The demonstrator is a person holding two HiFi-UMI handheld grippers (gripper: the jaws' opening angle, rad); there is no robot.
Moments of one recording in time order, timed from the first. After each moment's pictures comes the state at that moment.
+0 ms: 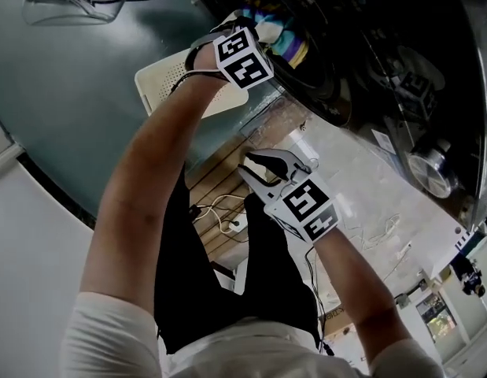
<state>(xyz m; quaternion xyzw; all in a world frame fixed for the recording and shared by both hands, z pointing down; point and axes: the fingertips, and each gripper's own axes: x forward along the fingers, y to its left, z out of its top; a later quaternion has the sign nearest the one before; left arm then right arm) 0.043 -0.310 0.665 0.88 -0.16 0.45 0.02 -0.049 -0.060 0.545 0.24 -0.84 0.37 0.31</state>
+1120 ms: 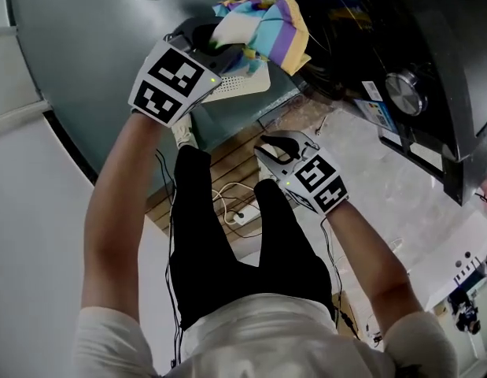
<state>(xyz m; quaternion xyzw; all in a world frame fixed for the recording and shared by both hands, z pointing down) -0.074 -0.220 0.415 0.91 -0.27 0.30 0.07 -0.048 -0.006 0.488 0.15 -0.89 0.30 0.31</state>
